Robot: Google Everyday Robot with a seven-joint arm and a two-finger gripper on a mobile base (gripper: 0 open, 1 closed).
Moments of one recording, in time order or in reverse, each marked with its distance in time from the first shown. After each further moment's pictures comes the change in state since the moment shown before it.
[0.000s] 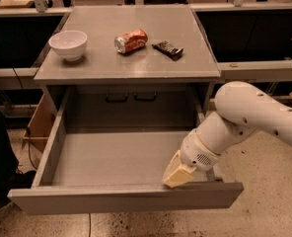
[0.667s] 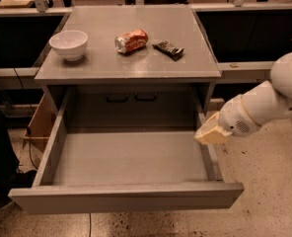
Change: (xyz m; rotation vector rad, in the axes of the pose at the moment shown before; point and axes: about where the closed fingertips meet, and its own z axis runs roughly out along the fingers) arm 0.018 -0.077 -0.115 0.315 -0.119 0.053
